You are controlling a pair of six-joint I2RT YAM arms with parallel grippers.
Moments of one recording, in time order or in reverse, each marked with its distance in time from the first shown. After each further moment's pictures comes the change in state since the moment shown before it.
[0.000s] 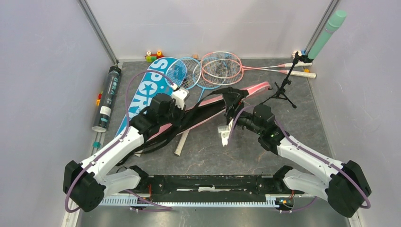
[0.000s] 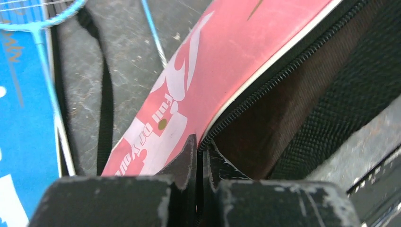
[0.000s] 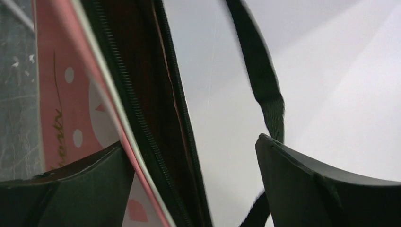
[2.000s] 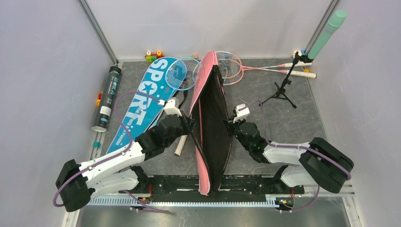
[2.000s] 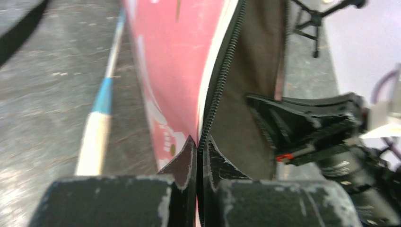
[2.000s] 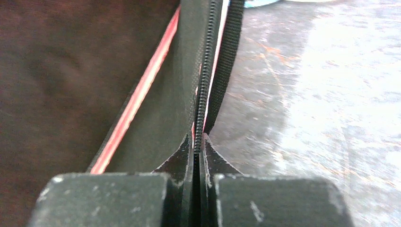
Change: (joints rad) left arm -0.300 -0.090 -0.216 0.340 -0.466 -0.821; right arm 0.155 0.304 -0.219 0.436 0.651 1.938
